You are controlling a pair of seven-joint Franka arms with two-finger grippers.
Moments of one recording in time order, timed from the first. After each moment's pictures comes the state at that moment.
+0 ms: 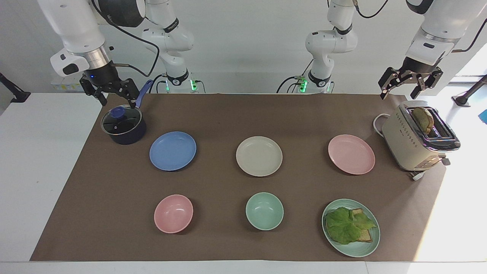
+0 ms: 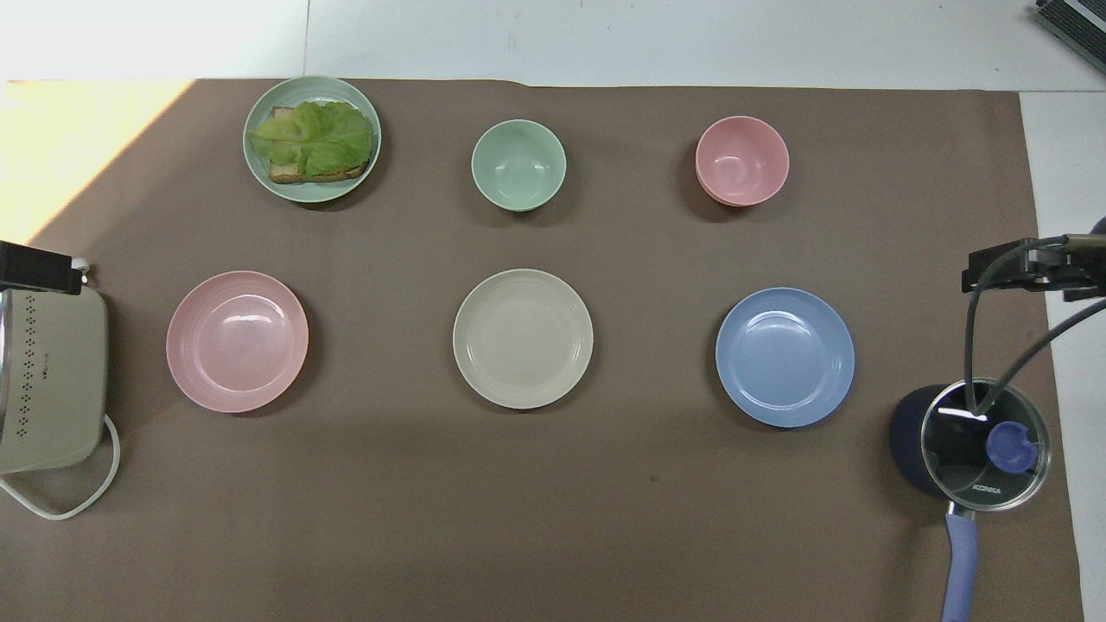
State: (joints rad) left arm -0.01 -0.05 -0.02 -1.55 0.03 1.56 0.04; right arm -0.04 -0.03 0.00 -1.62 -0.03 1.61 0.08
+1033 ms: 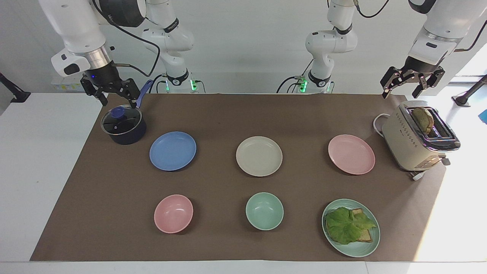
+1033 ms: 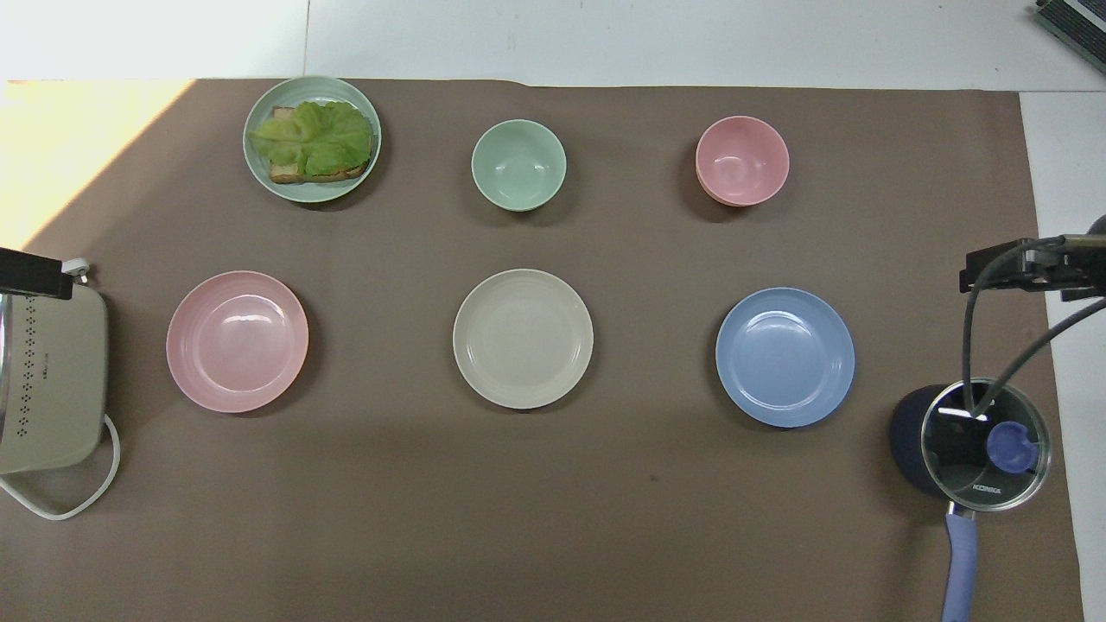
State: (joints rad) left arm 0.00 -0.06 -0.02 -1.55 0.03 1.55 0.05; right arm -0.04 -0.03 0.01 -1.62 -0.03 1.61 0.08
